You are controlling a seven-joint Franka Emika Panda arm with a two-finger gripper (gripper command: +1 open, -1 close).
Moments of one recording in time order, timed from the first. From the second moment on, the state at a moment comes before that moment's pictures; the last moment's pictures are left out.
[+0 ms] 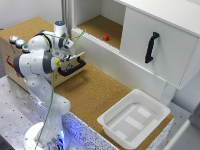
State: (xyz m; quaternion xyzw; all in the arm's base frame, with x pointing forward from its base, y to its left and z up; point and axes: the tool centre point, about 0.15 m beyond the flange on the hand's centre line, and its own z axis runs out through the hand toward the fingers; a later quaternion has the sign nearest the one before) arm 0.368 0.304 0.342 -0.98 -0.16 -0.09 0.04
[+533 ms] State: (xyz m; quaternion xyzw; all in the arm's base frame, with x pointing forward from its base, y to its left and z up) arm 0.383 0.315 0.409 -0.98 -0.13 -0.17 0.02
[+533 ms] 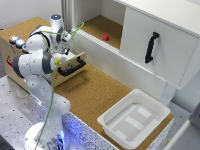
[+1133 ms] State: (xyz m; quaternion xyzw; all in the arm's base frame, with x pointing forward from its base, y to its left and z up) arm 0.466 0.263 0.495 -0.97 -0.03 -0.26 -0.02
